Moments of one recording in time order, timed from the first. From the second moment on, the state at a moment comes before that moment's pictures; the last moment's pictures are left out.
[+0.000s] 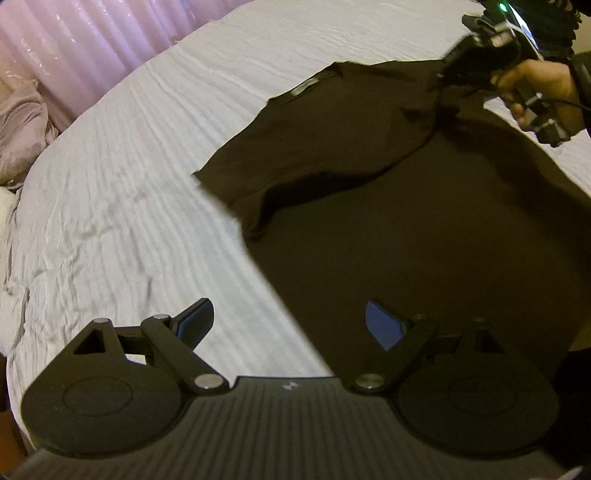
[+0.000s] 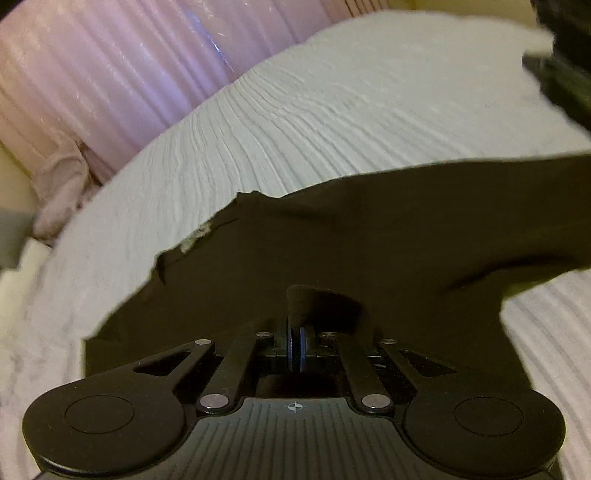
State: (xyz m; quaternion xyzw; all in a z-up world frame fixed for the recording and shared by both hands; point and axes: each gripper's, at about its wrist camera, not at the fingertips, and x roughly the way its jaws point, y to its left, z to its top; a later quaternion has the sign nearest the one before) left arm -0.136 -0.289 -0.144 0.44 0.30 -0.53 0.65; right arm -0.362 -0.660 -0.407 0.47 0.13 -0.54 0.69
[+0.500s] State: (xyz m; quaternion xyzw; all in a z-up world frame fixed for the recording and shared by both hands) left arm -0.155 -0.365 -0.170 0.47 0.29 -0.59 0.59; right arm -0.436 -0.664 -0.461 0.57 0.11 -0.53 0.61
